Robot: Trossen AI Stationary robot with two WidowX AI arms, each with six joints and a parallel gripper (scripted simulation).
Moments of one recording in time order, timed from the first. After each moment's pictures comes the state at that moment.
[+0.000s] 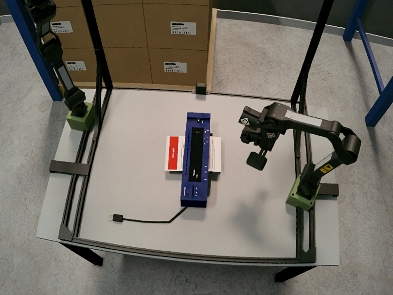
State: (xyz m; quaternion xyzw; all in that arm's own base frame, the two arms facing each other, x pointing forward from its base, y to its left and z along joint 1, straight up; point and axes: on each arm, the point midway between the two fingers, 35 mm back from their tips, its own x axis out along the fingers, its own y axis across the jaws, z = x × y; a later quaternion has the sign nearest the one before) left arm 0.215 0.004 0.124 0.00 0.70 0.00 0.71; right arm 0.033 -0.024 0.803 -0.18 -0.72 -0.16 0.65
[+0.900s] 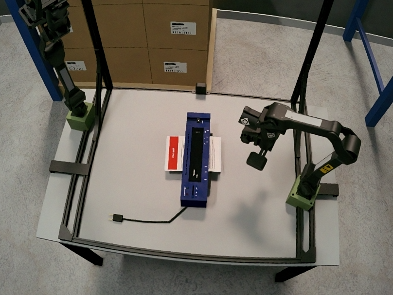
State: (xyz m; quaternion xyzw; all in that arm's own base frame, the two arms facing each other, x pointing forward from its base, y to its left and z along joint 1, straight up) left arm 0.215 0.004 0.124 0.00 0.70 0.00 0.71; right arm 0.211 -0.134 0.746 -0.13 -0.49 -0.24 0.83
